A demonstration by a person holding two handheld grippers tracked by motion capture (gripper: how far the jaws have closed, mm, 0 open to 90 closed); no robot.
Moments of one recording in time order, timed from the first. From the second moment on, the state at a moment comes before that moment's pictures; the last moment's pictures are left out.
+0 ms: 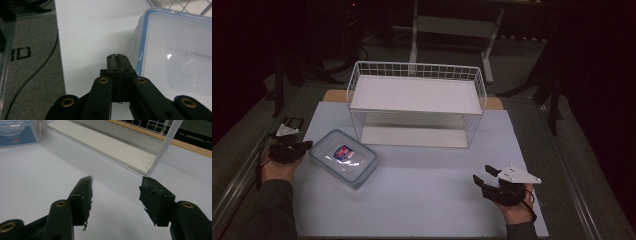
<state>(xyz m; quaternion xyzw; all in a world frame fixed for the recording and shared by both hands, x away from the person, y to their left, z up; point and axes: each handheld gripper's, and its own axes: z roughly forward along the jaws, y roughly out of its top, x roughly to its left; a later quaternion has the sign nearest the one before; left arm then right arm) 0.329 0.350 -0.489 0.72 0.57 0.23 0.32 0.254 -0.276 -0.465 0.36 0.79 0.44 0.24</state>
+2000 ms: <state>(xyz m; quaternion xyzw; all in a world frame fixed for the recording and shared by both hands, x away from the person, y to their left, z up) 0.254 0.181 -0.496 0.83 0.37 0.11 0.40 0.257 -0.266 -0.465 0.35 0.79 0.44 0.22</state>
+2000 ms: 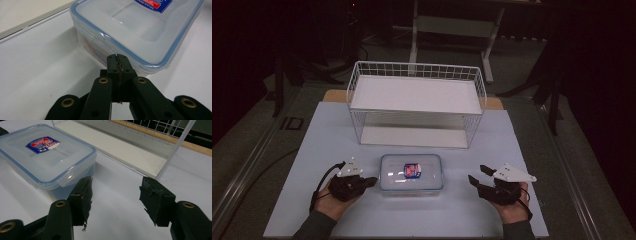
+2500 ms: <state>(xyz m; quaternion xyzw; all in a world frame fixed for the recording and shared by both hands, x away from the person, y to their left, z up) 0.254 0.190 -0.485 0.78 0.41 0.10 0.46 0.264 -0.234 -0.458 0.36 0.78 0.48 0.15</state>
